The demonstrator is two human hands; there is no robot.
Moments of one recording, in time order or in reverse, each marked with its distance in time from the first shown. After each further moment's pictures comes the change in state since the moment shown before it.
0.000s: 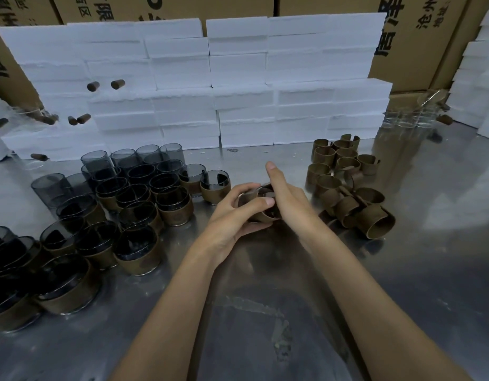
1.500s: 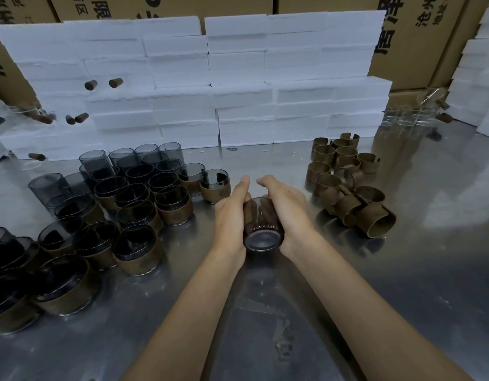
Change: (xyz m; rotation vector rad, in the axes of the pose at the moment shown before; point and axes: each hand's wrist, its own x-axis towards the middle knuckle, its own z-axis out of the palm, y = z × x) left_hand -0.003 0.000 0.030 -0.082 0.400 0.030; right_hand -0.011 -0.002 0.025 0.571 0.118 0.150
